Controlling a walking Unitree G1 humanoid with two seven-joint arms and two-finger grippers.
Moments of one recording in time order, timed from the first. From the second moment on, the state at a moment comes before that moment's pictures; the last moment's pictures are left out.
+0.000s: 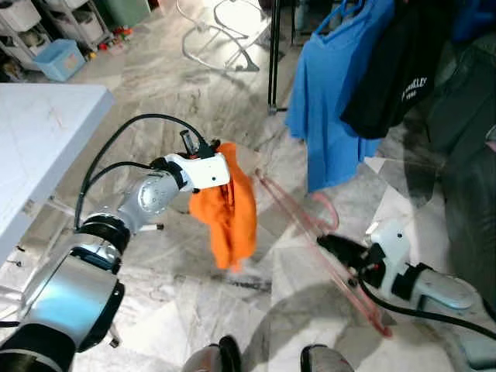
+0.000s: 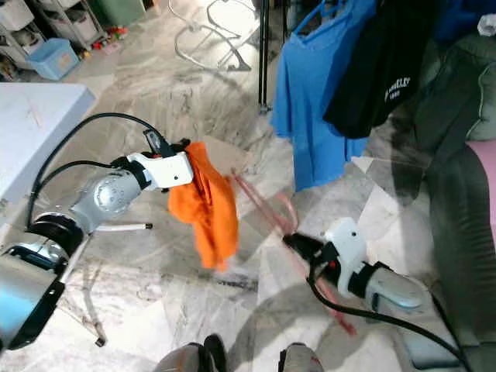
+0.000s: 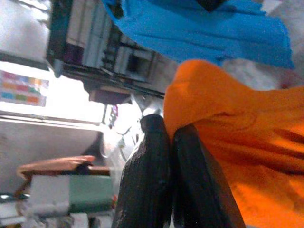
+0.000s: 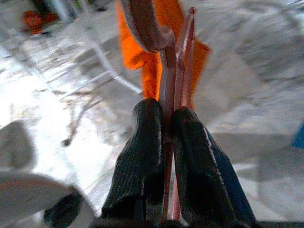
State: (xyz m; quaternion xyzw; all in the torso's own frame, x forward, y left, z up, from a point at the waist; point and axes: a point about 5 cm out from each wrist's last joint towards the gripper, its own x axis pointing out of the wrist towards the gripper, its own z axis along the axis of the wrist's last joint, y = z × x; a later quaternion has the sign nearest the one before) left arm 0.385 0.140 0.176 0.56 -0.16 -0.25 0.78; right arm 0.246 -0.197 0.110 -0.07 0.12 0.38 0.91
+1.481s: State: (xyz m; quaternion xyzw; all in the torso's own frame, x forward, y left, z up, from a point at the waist) left arm 0.391 0.170 0.189 0.63 -0.19 -0.15 0.74; right arm 0.247 -0.202 0.145 -0.02 0.05 0.39 0.92
